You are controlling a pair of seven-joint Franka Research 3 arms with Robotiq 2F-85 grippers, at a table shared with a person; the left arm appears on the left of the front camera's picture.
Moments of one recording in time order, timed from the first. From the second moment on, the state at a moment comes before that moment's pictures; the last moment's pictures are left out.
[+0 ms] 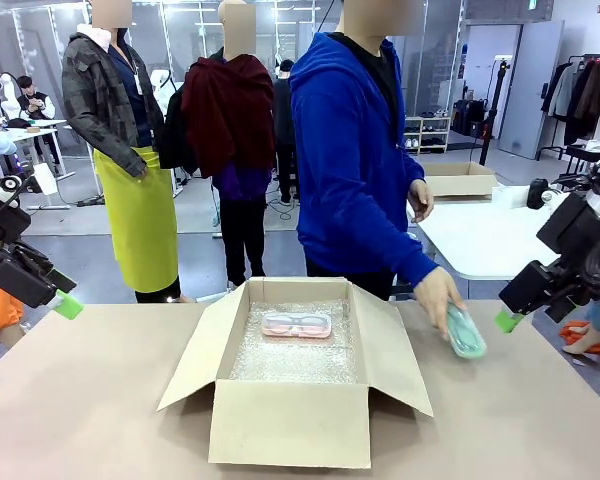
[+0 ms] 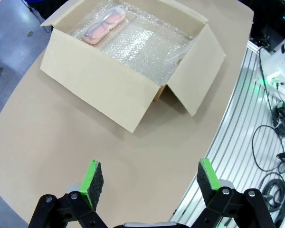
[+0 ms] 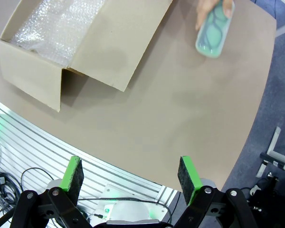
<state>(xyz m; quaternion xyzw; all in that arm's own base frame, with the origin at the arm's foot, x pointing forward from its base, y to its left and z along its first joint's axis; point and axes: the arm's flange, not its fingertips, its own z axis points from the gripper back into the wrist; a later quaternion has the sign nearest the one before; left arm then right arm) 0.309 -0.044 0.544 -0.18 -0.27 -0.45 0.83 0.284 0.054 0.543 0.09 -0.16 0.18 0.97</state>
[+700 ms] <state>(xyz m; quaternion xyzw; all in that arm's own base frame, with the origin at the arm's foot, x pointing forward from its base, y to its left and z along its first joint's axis) 0.309 -0.044 0.544 -0.18 -0.27 -0.45 0.83 0.284 0.054 0.543 0.09 -0.16 0.18 0.97</state>
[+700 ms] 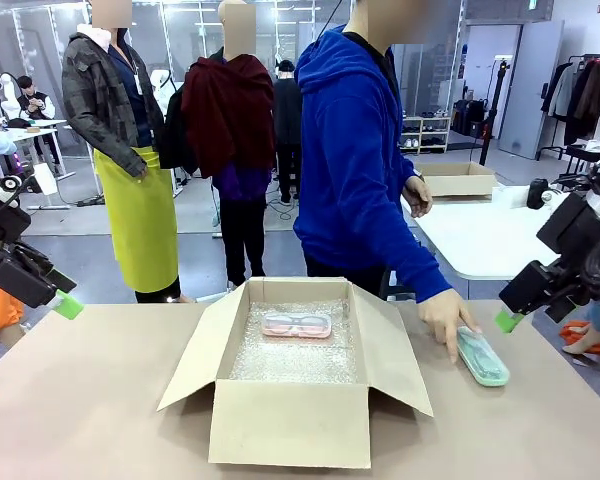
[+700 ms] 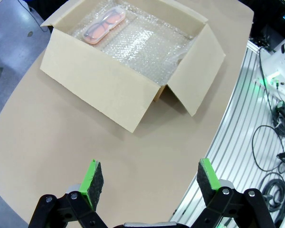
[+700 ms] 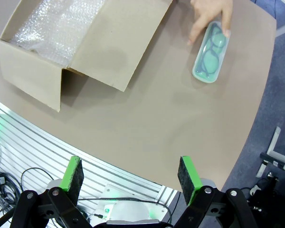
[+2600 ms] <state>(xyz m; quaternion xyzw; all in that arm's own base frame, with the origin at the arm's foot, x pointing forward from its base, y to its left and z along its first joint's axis) 0.309 -0.044 0.544 -0.18 -0.27 -0.45 0.83 0.521 0.002 0.376 0.03 -0.10 0.05 0.99</state>
